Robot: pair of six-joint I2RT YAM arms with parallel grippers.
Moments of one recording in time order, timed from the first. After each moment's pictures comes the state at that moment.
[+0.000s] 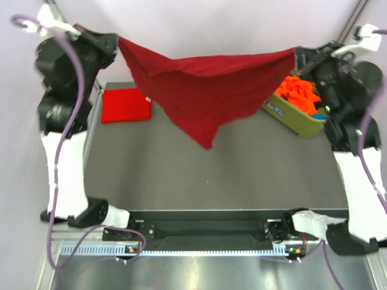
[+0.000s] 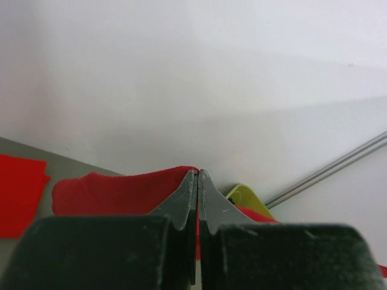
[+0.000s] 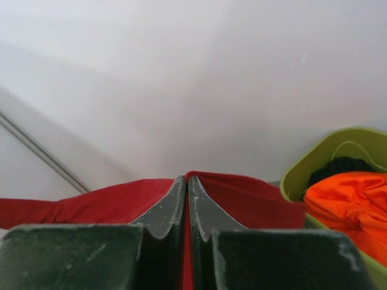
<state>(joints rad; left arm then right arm) -0.18 1.47 2.26 -0.68 -0.10 -0.68 0.24 1.18 1.73 -0.35 0.10 0.41</state>
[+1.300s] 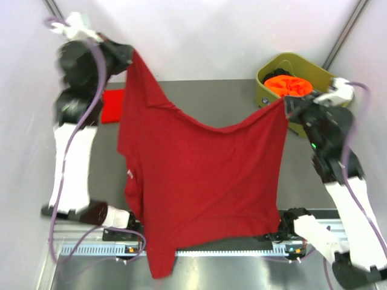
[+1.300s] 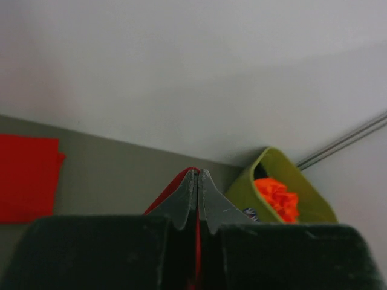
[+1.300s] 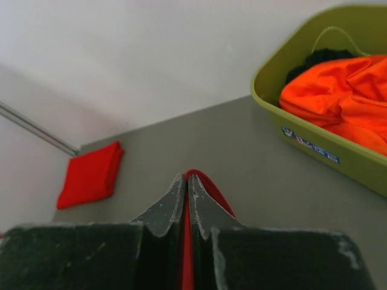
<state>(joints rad) -0.18 1.37 2.04 -0.59 -0.01 -0.59 0.24 0.81 1.18 -0.34 0.12 0.49</state>
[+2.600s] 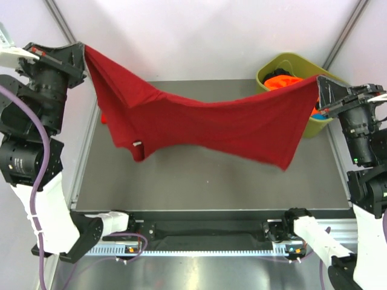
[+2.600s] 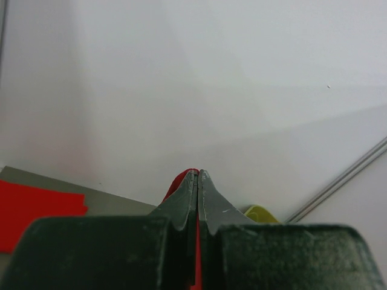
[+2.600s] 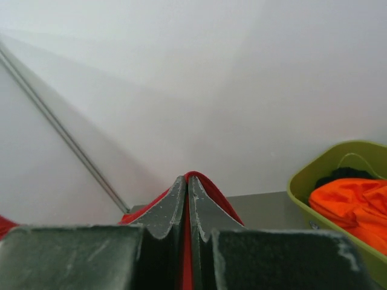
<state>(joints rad) -0.18 1.26 2.32 -0.78 -0.16 -0.53 0.17 0.81 1.54 -0.39 -0.02 0.45</state>
